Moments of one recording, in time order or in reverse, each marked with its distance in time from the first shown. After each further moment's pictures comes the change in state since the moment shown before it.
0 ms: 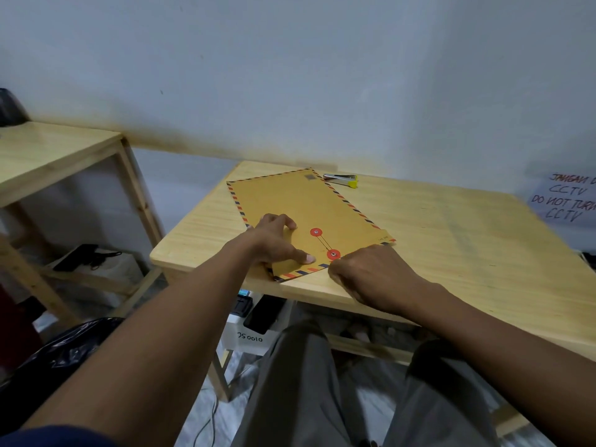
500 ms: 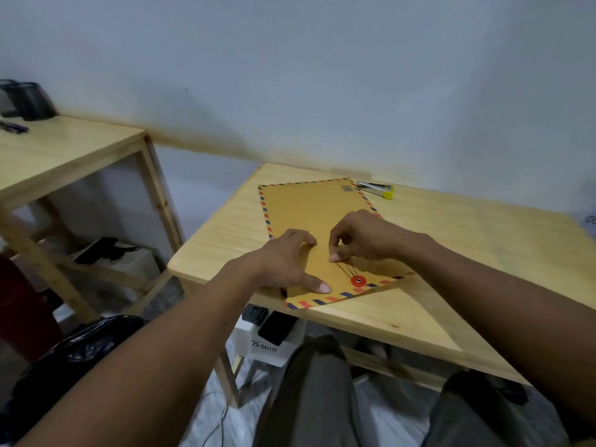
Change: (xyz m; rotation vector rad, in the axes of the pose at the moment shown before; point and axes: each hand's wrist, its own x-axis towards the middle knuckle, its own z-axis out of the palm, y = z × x) left_hand -0.012 -0.026 -0.010 -0.050 -0.078 0.150; right_hand 0.123 0.046 -0.001 0.504 -0.161 0.049
